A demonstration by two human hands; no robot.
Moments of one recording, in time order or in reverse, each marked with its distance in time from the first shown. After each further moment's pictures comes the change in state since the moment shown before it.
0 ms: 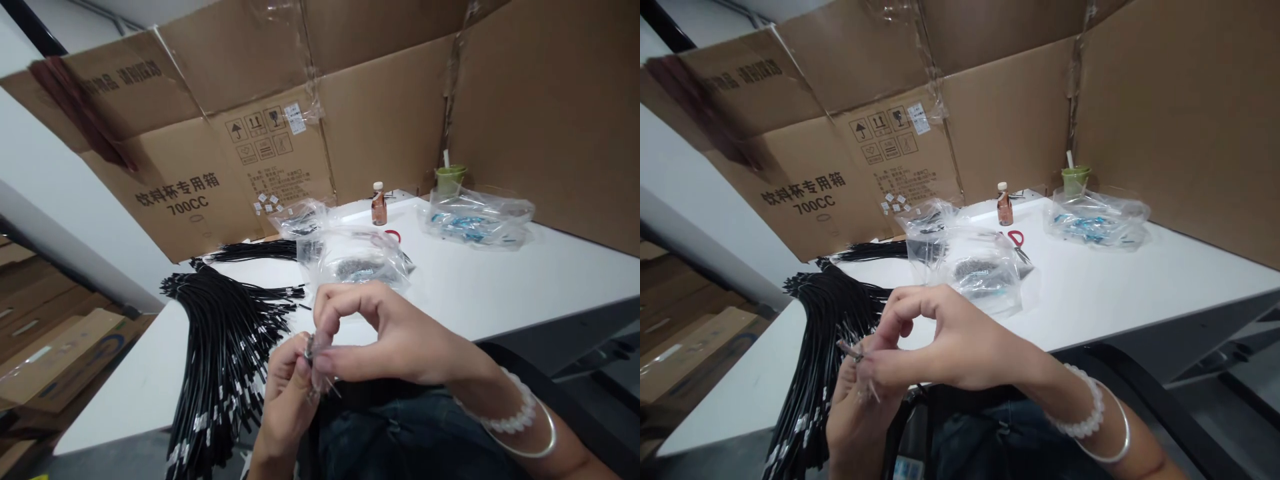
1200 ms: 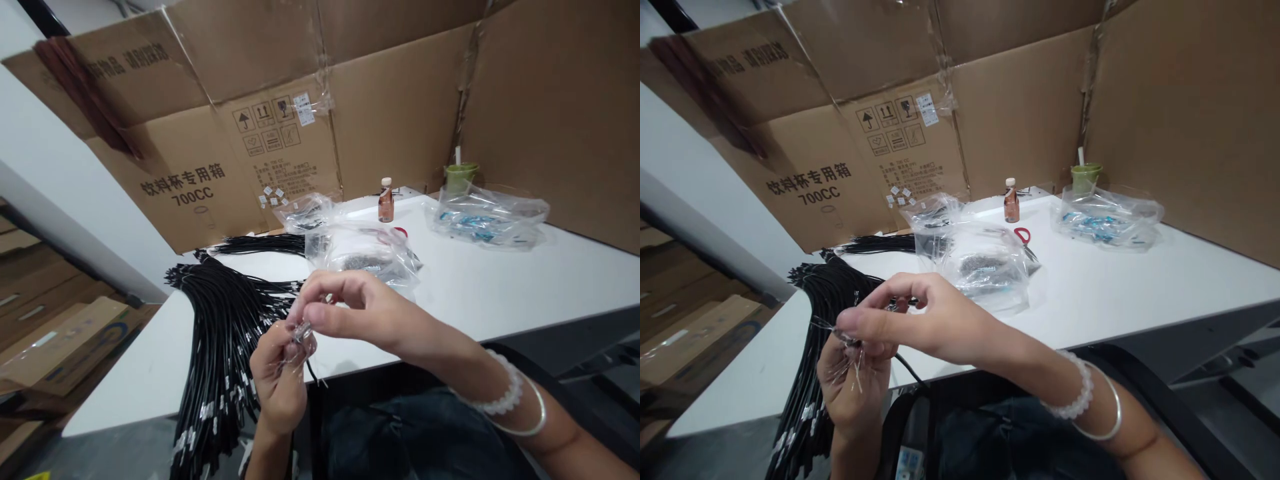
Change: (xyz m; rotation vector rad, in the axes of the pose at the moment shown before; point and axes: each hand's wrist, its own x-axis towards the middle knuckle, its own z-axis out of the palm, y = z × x) left_hand 0.009 -0.015 -0.012 -0.127 0.095 0.241; right_hand 0.023 0.009 0.016 0.331 0.003 0.211
